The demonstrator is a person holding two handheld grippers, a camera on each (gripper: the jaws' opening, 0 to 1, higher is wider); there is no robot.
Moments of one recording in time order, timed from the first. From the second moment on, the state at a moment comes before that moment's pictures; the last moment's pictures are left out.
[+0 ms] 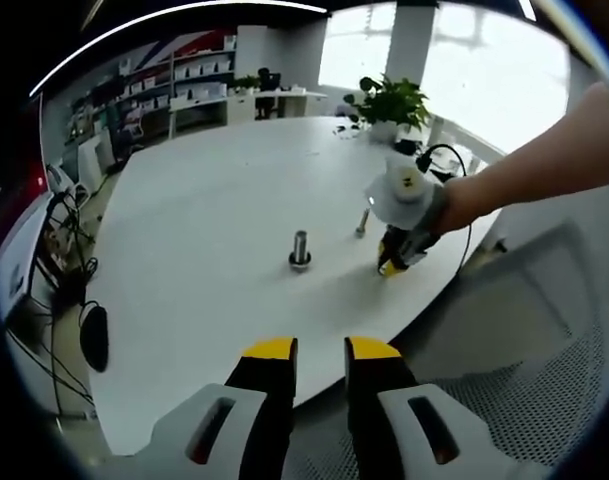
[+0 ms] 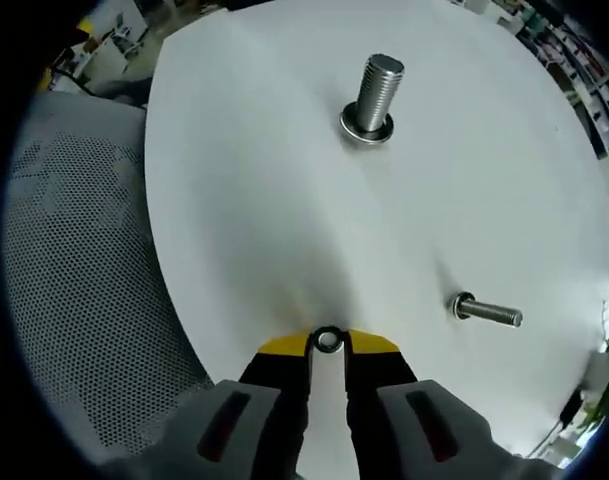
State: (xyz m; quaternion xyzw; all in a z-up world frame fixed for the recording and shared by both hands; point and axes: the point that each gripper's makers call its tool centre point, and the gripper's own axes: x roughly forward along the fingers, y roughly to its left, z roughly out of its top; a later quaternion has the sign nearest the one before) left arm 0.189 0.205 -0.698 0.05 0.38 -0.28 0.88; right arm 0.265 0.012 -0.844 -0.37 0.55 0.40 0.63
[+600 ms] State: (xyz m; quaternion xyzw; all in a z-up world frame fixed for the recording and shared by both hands) left arm 0.187 0.200 -0.696 0.04 0.37 -0.30 0.88; right arm 0.264 0.014 -0.844 -0.38 0.55 0.37 0.65
